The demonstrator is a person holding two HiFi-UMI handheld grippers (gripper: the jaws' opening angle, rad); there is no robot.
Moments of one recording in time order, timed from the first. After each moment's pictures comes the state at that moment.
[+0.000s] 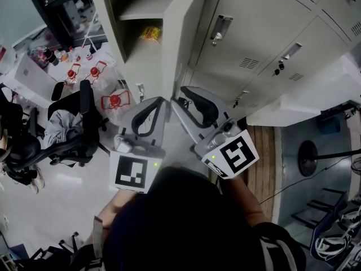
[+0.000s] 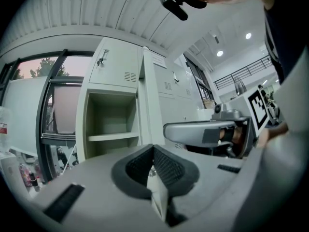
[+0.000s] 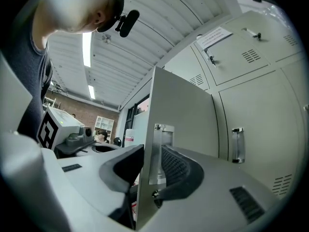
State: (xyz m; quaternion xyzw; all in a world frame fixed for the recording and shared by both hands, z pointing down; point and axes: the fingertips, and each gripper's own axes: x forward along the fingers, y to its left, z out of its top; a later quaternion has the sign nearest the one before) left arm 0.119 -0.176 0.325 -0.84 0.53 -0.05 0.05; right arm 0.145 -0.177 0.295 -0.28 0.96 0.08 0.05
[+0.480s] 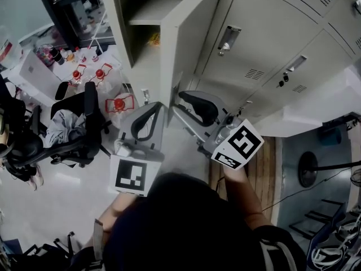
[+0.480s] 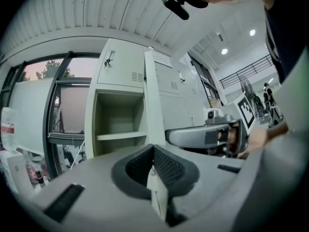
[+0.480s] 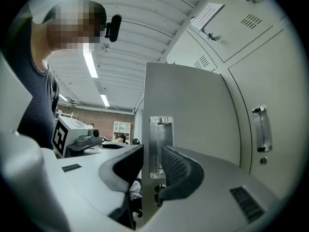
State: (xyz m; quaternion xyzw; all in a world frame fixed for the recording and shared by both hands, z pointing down) left arm 0.098 -0.180 0.327 -0.83 0.56 -0.04 0.05; right arm 0.128 -0.188 0.308 -0.17 0.98 0.02 0.04
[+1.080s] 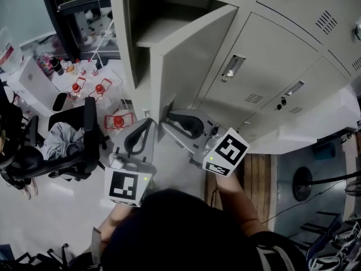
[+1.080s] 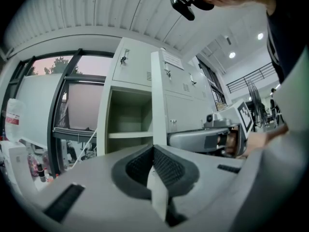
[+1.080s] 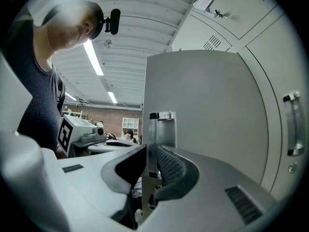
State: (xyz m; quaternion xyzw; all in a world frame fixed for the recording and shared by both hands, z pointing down) left arm 0.049 -0.203 0.327 -0.81 0.58 -0.02 0.02; right arm 0.075 -0.208 0.311 -0.11 0.99 0.02 0.02
